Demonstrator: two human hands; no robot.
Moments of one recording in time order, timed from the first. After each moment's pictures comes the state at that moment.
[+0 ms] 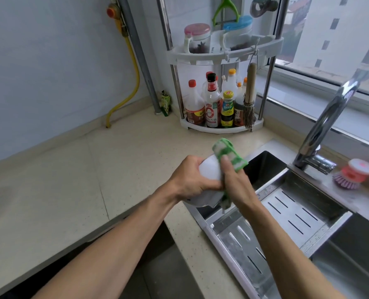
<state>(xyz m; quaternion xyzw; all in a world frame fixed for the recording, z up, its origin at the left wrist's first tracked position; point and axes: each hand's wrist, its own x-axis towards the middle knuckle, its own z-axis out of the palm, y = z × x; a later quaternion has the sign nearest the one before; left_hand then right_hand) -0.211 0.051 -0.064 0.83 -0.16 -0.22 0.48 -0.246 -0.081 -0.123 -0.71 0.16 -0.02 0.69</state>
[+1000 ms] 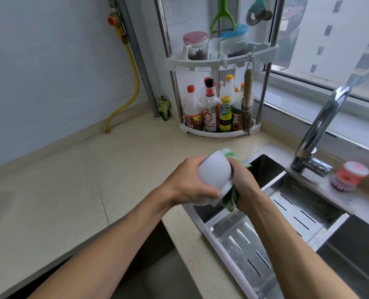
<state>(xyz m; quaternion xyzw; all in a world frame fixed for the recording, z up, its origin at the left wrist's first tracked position) -0.218 0.058 -0.049 0.85 -0.22 -0.19 0.45 -0.241 -0.088 -0.100 -0.54 0.26 0.05 0.80</state>
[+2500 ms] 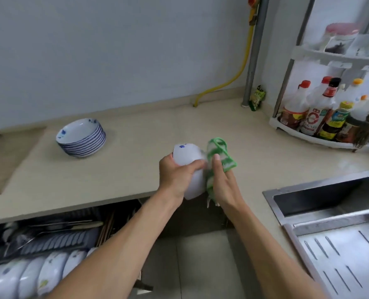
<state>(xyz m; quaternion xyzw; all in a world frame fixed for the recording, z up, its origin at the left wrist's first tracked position) -0.291 0.283 -0.062 0.69 0.23 0.09 0.67 -0.289 0.173 -0.084 -0.67 -0.02 0.07 0.73</state>
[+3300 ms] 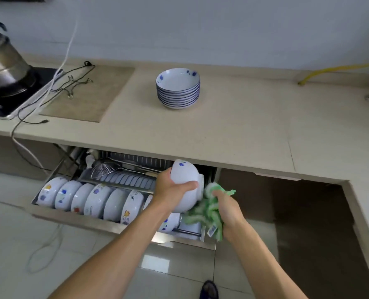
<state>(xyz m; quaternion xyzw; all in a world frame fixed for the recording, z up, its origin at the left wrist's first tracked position) -0.451 0.568 -0.158 0.68 0.38 0.07 0.62 -0.404 0.430 -0.180 -0.65 0.19 0.39 0.63</state>
